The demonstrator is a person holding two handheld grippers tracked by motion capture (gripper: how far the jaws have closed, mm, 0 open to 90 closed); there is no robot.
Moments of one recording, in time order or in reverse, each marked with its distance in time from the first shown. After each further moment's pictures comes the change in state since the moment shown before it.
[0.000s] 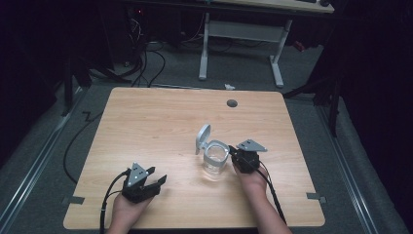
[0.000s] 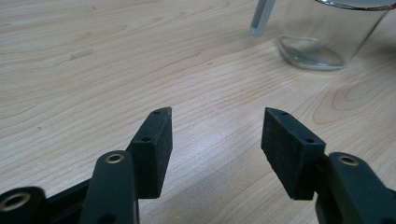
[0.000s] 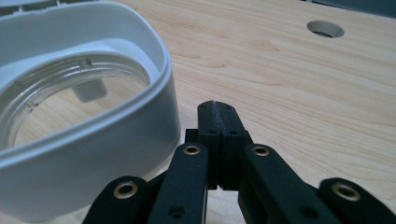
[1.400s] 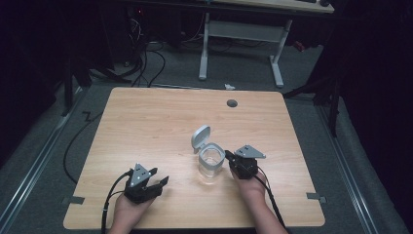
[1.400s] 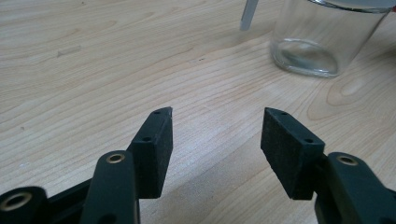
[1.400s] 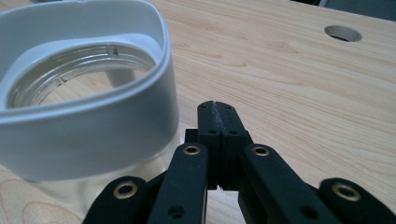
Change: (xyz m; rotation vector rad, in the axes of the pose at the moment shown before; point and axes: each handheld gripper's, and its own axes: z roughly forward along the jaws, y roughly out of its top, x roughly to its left) left arm -0.002 -0.004 0.002 0.020 -0.009 0.006; right arm 0.015 -0.008 -0.009 -0.023 0.037 -0.030
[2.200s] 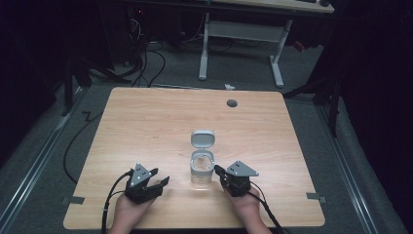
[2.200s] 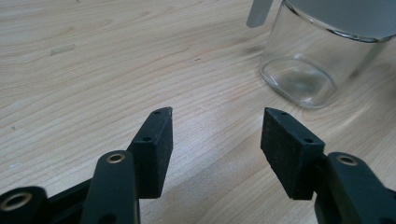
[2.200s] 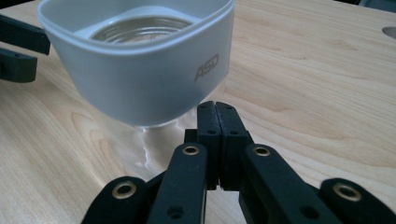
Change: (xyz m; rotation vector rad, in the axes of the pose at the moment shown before) left arm -0.002 -0.001 0.001 0.001 -0.010 -0.019; right arm 0.047 -0.021 -0.020 -0.023 0.091 -0.052
